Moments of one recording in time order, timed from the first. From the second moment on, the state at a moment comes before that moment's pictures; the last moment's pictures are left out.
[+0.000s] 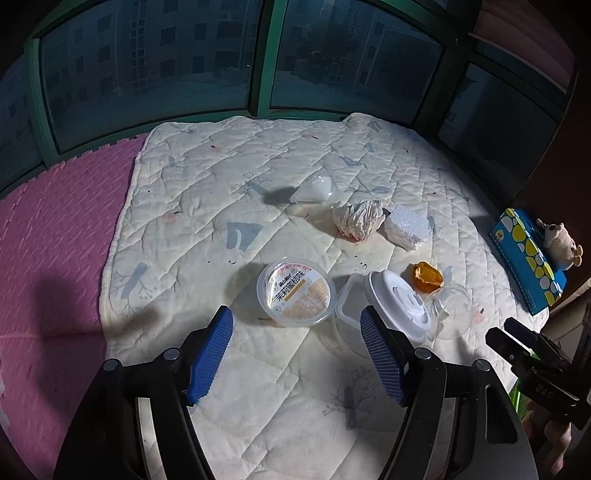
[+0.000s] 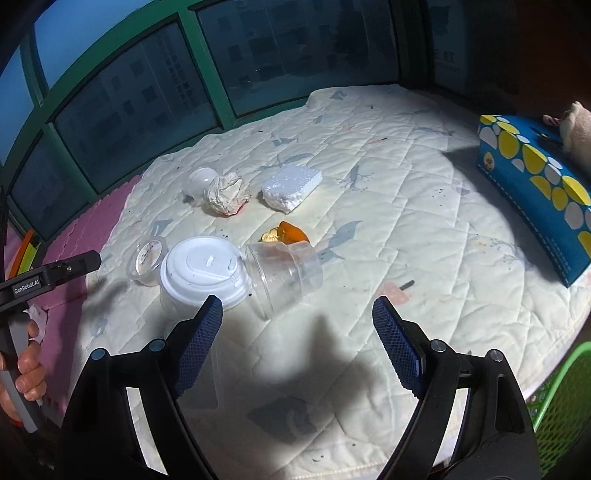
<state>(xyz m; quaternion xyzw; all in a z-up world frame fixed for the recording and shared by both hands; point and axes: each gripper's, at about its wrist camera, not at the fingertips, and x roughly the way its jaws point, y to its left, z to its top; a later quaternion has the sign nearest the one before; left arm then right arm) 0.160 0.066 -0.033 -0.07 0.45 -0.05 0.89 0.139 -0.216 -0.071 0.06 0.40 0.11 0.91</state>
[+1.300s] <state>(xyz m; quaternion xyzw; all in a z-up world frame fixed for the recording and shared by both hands) 0.320 -0.025 -0.080 0.01 0.51 -0.09 0.86 0.178 -0.226 -0.091 0.06 0.43 0.15 0.89</state>
